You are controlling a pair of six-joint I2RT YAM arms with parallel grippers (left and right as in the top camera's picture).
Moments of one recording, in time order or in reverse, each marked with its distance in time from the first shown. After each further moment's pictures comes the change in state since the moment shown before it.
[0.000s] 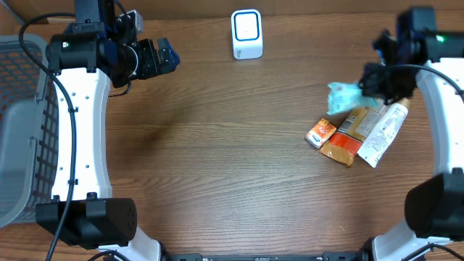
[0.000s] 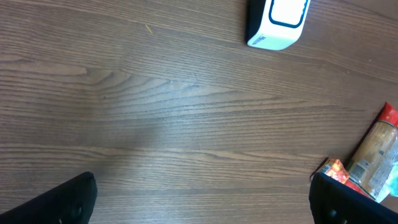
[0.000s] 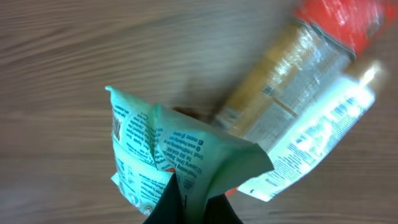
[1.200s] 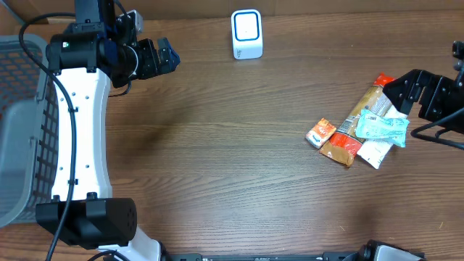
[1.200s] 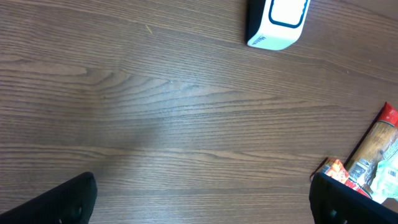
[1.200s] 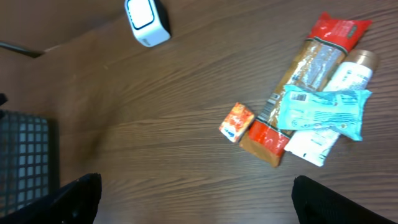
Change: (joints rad) left arm 0.000 0.000 0.000 0.000 0.000 0.000; right arm -0.198 -0.412 0.184 -0.271 -0.327 0.025
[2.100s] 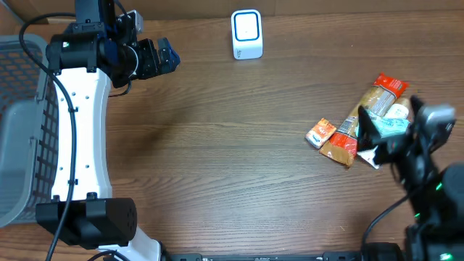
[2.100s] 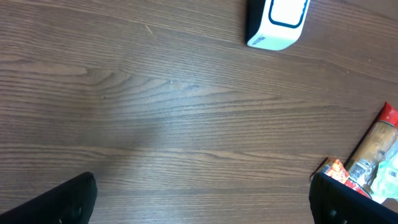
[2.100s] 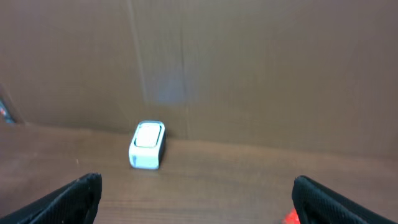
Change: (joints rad) left arm 0.000 0.000 0.000 0.000 0.000 0.000; right arm 0.282 -0.840 -1.202 1.331 0.280 -0.044
